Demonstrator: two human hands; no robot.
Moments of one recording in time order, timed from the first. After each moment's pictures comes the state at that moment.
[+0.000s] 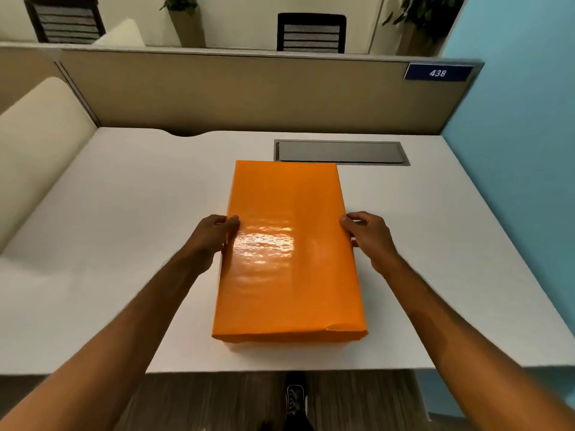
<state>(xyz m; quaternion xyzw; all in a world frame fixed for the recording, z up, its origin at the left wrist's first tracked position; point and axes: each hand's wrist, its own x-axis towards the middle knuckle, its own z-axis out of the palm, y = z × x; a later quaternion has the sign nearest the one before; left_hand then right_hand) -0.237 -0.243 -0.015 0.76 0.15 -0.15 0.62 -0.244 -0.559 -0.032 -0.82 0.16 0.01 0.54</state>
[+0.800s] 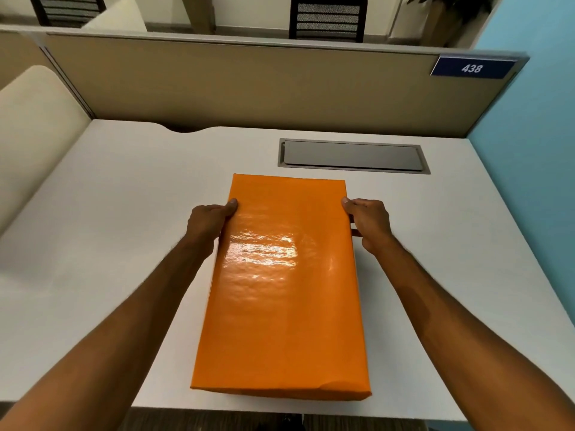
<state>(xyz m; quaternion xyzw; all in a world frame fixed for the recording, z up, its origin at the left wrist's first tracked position) -0.138 -0.253 -0.033 0.73 0.26 -0.07 0.62 -0.126 -0.557 -0.040 -0.79 0.21 0.02 0.58</state>
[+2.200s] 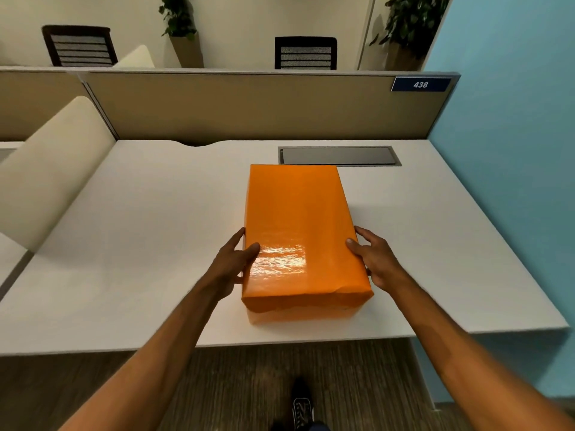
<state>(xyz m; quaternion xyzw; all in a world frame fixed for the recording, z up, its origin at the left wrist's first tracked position) -0.332 -0.237 -0.013 0.70 0.15 -0.21 0.66 -0.335 -0.543 -0.035 -0.74 0.18 0.09 0.64</state>
